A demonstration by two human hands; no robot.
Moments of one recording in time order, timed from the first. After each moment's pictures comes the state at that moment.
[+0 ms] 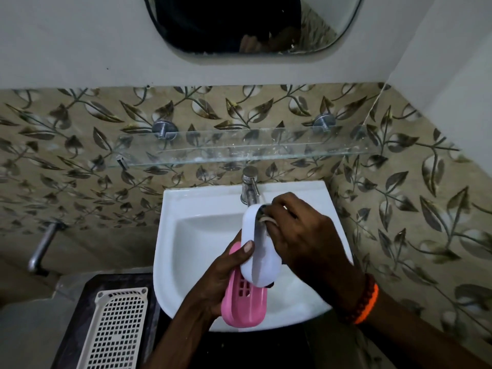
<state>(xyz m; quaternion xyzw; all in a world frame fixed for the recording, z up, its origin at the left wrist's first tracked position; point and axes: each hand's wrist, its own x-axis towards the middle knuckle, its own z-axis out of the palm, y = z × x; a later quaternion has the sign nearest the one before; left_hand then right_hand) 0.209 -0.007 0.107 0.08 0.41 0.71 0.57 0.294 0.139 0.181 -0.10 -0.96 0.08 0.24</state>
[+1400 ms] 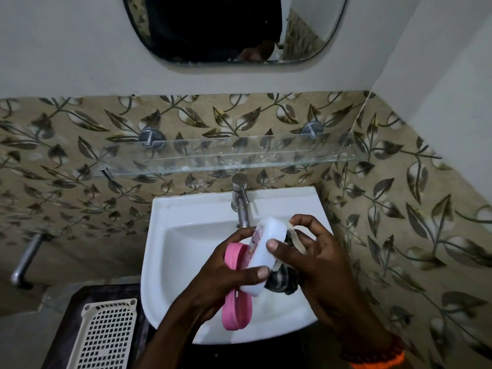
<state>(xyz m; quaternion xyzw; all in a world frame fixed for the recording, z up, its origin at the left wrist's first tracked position) 0.205 0.014 0.119 0.20 0.51 0.67 0.49 0.332 0.146 0.168 -0.27 -0.53 0.78 0.19</state>
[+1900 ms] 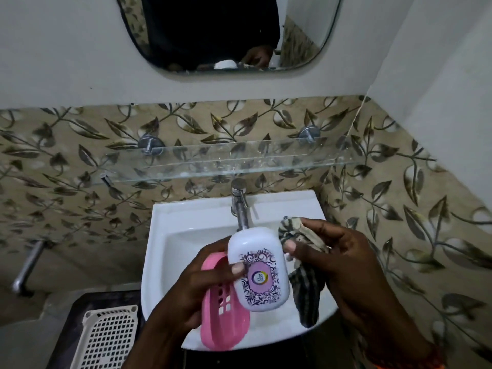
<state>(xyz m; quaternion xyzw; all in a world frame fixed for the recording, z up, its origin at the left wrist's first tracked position) 0.197 -0.010 0.139 0.22 0.40 0.71 0.54 0.346 0.159 0.197 -0.29 -0.58 0.73 0.22</state>
